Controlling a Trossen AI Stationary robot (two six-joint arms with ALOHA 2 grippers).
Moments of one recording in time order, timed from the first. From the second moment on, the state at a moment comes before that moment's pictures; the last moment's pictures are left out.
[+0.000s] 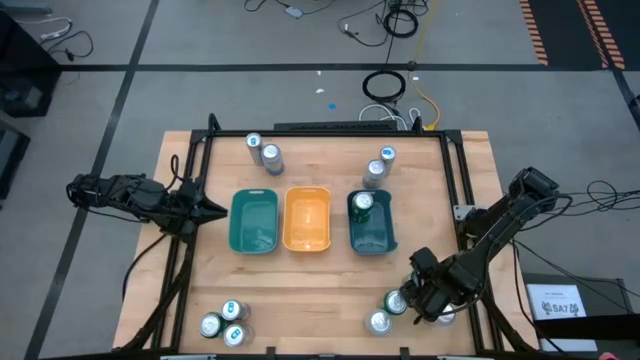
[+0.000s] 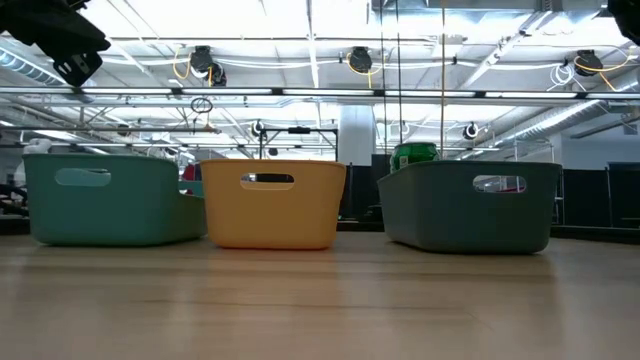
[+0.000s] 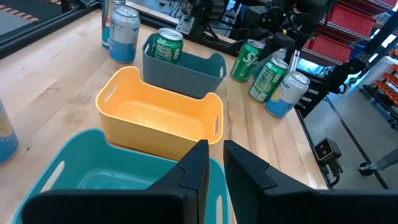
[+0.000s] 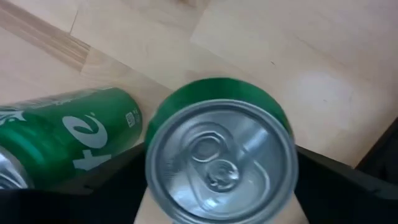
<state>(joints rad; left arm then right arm) -0.28 0.18 0.55 -0.72 -0.19 -0.41 0.81 1.52 1.10 -1.12 0.08 1.90</state>
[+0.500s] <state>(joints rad) -0.28 0.18 0.55 -0.72 -0.19 -0.41 0.81 1.49 1.22 -1.24 0.07 1.92</state>
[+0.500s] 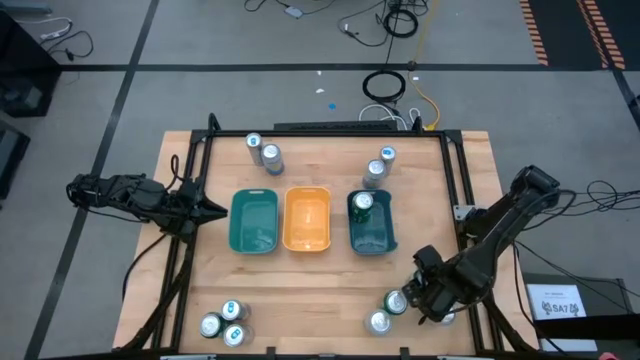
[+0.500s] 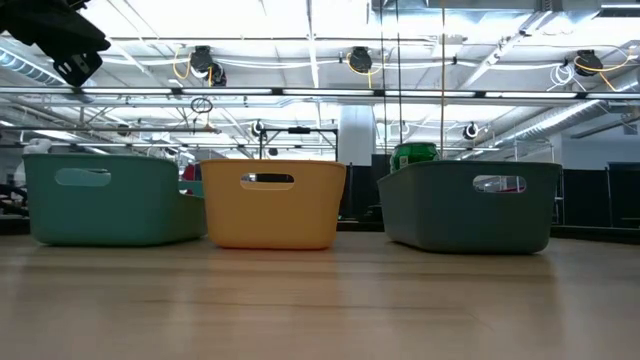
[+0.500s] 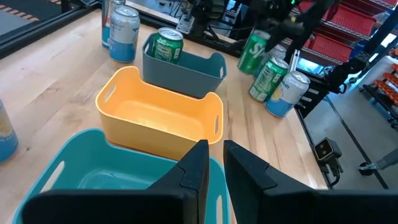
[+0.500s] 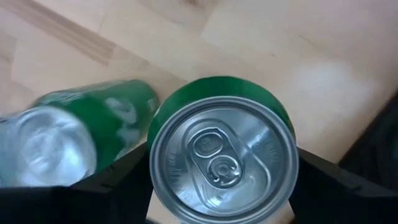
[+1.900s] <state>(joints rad) -0.28 0.18 0.55 -0.72 -0.25 -0.41 0.08 1.45 1.18 -1.09 0.15 1.05</state>
